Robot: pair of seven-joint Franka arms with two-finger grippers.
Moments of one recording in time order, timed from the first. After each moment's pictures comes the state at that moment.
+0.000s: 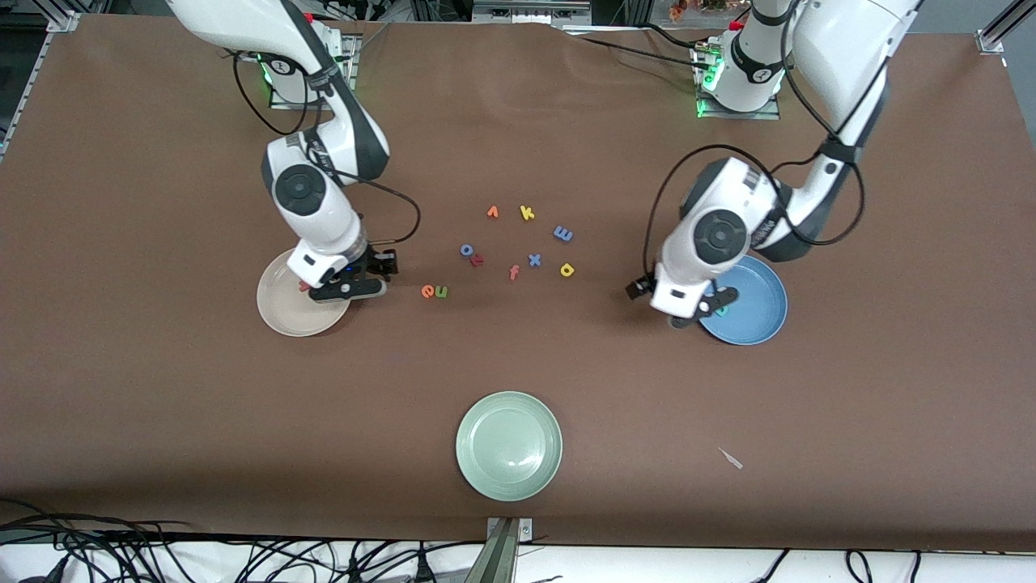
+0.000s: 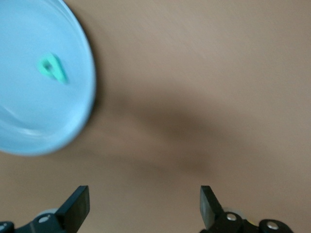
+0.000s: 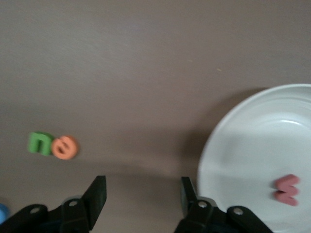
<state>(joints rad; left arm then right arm) -0.07 0.50 -0.42 -1.87 0.13 2.15 -1.02 0.52 0.39 -0.06 -2.08 0.00 2.50 0.34</state>
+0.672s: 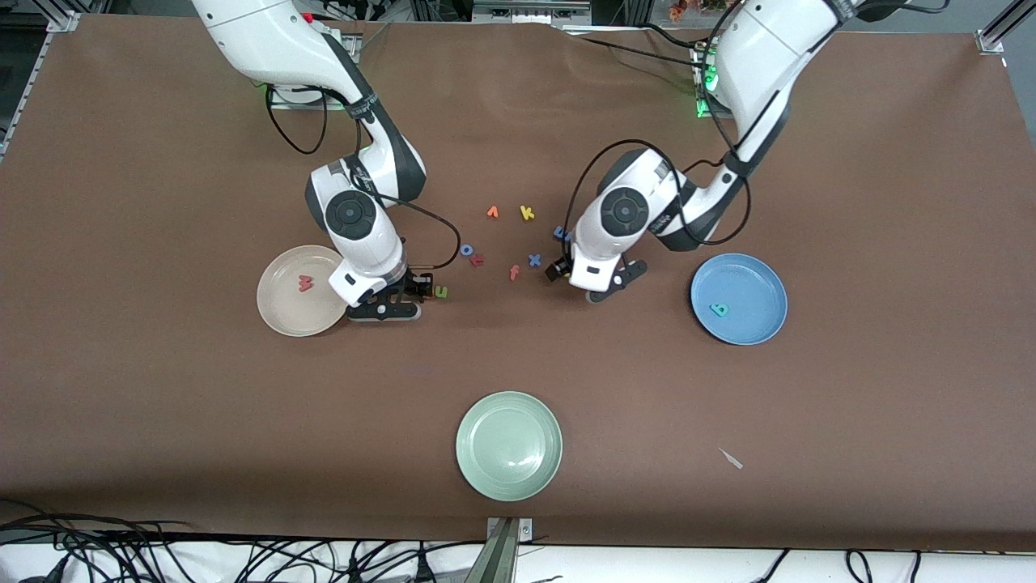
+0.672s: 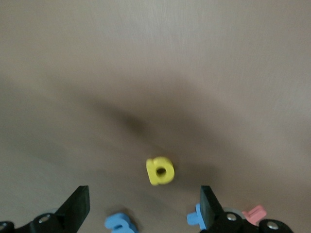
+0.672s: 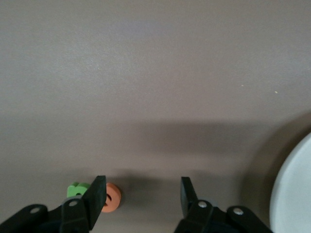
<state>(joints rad) -0.27 0.65 -0.43 -1.84 0.06 2.38 -1.29 0.55 0.56 -0.06 -1.90 0.00 2.50 0.47</state>
